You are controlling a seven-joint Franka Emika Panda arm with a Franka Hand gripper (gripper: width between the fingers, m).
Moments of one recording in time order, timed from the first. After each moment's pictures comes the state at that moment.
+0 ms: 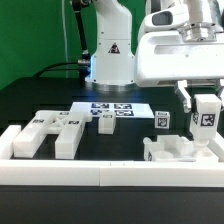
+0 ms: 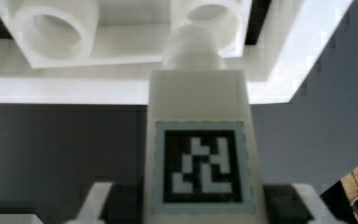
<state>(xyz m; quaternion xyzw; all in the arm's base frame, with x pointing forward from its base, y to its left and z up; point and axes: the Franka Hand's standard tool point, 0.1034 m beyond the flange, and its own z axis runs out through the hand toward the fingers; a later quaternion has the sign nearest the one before) 0.620 0.101 0.100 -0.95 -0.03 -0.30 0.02</state>
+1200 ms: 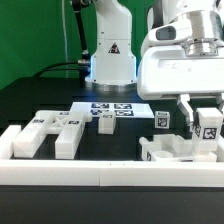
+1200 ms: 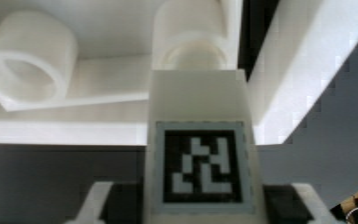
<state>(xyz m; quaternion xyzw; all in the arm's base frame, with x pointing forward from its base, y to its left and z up) 0.615 0.108 0.076 -0.95 -0.04 -0.30 0.02</state>
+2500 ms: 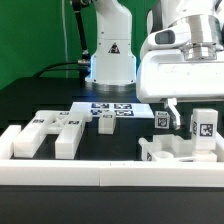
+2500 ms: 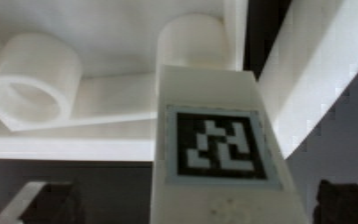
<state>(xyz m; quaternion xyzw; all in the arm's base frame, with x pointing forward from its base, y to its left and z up) 0.613 0.107 0.072 -0.96 -0.04 -0.29 0.02</state>
